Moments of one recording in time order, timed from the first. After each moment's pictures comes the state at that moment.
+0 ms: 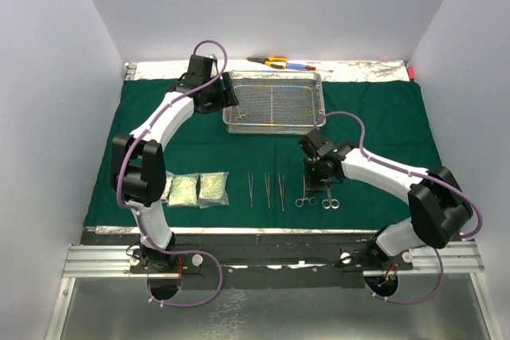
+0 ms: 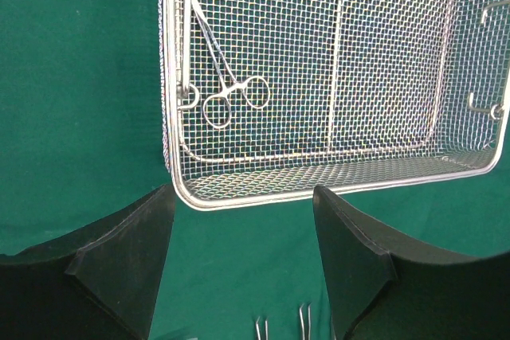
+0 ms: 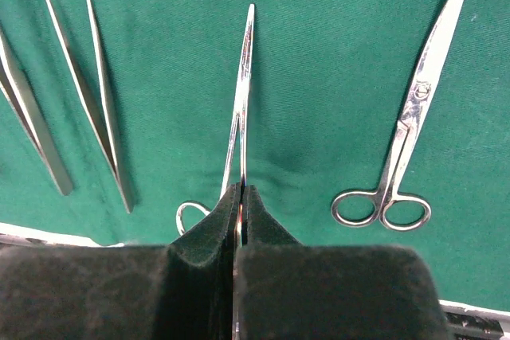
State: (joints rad) left arm -0.27 1.82 1.53 -0.47 0.17 -0.48; right arm 0.67 1.48 0.90 -0.69 0.02 0.64
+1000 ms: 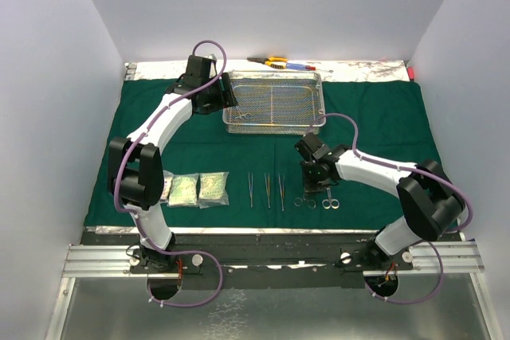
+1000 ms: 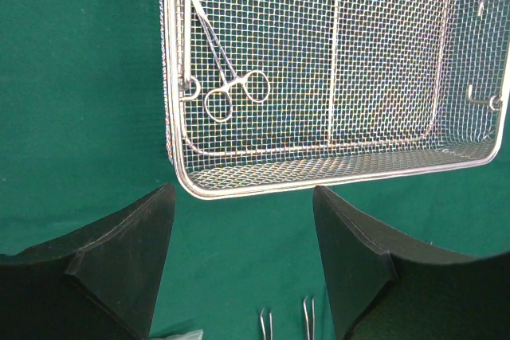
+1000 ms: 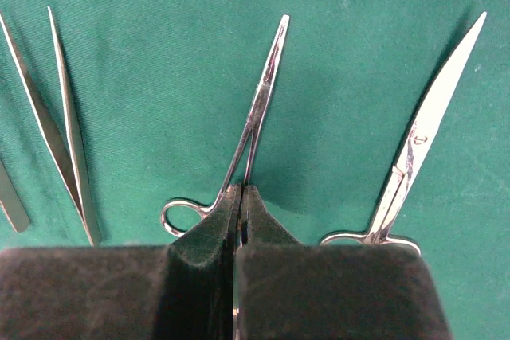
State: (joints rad) left arm -0.27 1.79 1.50 -0.47 0.17 -0.47; right arm 0.67 1.54 0.85 -0.60 0.07 0.57
